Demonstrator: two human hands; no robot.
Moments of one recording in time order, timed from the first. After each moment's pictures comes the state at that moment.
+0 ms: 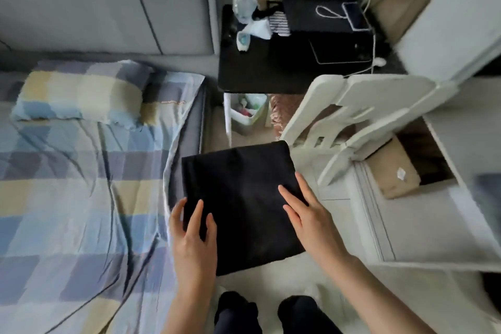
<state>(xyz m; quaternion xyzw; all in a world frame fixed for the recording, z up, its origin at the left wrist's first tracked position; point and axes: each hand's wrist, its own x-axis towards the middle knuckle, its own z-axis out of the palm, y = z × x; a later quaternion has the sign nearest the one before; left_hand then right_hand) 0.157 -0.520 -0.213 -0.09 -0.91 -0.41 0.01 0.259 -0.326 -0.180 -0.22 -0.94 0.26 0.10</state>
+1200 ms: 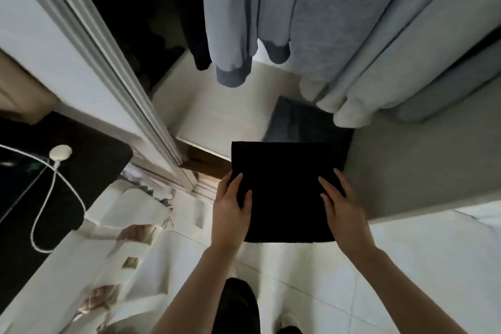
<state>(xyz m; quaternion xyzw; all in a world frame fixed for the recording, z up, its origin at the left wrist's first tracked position) 0.368 0.147 -0.242 -0.64 -0.62 -0.31 -0.32 0.590 0.084 -0.222 -0.76 -0.60 0.10 0.21</state>
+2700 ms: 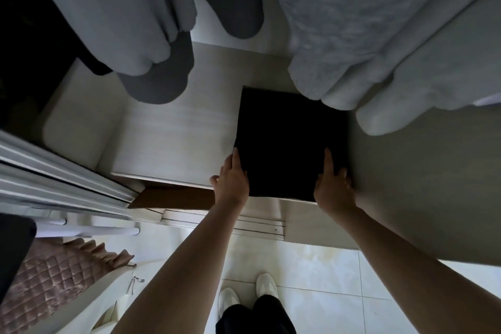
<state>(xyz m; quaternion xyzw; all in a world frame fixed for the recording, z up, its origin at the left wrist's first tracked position) 0.460 0.324 -0.399 -0.76 -0.54 -0.06 -0.35 0.640 0.206 -0.363 -0.92 -0.35 0.17 0.04</state>
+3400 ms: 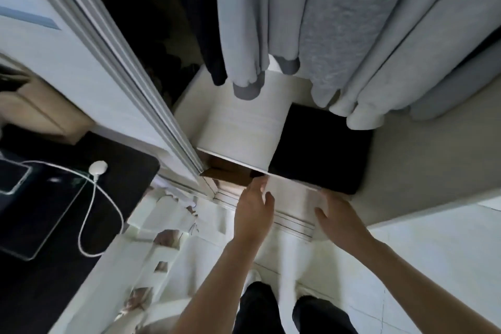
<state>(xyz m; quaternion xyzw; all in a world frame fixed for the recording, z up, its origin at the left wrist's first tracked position) 0.366 0.155 -0.208 -0.67 -0.60 -0.23 -0.37 0.547 0.104 -0.209 -0.79 -0.53 0.31 0.08</state>
